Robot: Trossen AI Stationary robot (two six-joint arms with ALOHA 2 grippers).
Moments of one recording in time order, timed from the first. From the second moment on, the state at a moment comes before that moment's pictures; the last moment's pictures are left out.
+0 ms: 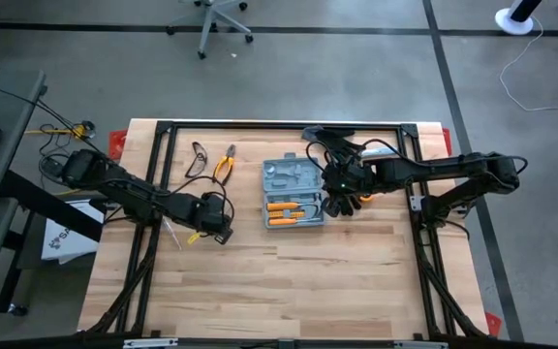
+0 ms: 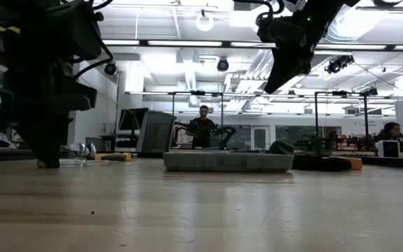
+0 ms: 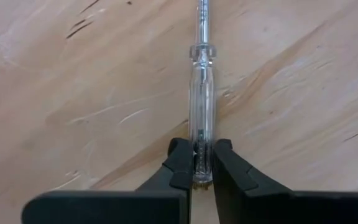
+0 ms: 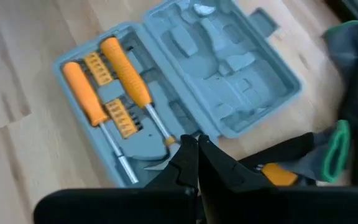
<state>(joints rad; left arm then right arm) -0.24 1.43 0.60 -0.65 -0.21 -1.18 -0.04 1.38 1.03 -0.65 0.24 0.35</state>
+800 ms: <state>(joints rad) -0.21 1.32 0.64 -0.42 -0.25 -0.91 -0.06 1.39 1.03 -0.50 0.15 0.33</state>
